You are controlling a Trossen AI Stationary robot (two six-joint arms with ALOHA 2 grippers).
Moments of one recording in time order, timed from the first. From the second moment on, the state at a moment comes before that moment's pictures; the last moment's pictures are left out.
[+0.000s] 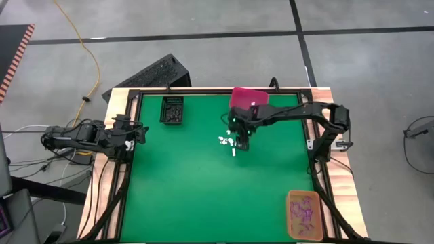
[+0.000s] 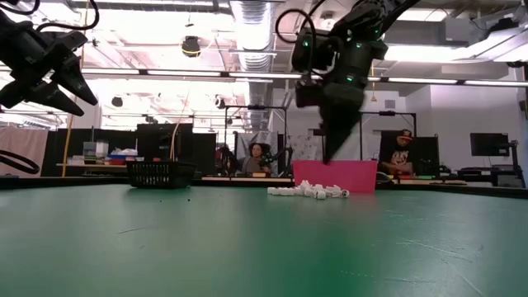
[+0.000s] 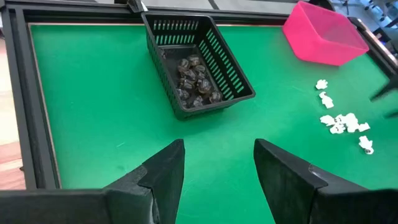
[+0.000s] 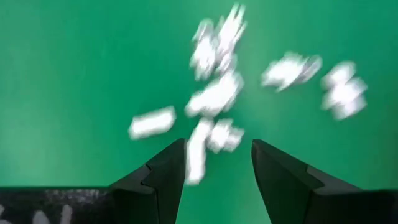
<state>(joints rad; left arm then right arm) -0.12 0.21 0.50 -1.04 -0.72 -1.10 -0.27 1.69 1.19 -0.65 -0.10 -0.05</state>
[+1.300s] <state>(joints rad) -0.12 0.21 0.50 -1.04 -0.74 -1.08 -0.16 1.71 0.97 -0.43 -0.04 0.16</state>
